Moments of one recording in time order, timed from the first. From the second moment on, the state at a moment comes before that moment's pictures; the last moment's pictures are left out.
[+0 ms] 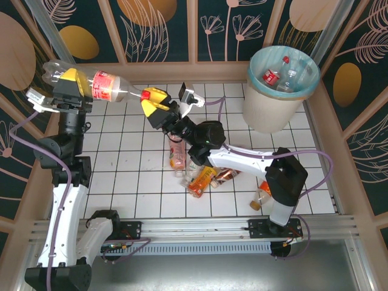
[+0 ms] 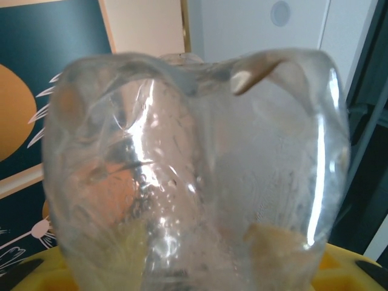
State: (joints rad) left arm 0.00 0.81 0.92 0.59 0.20 -1.53; right arm 1.05 1.76 1.33 1.37 -0.21 0.75
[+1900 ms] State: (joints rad) left arm 0.00 0.77 1.04 0.05 0.20 -1.01; right arm 0.75 1.44 1.96 -0.05 0.32 0.23
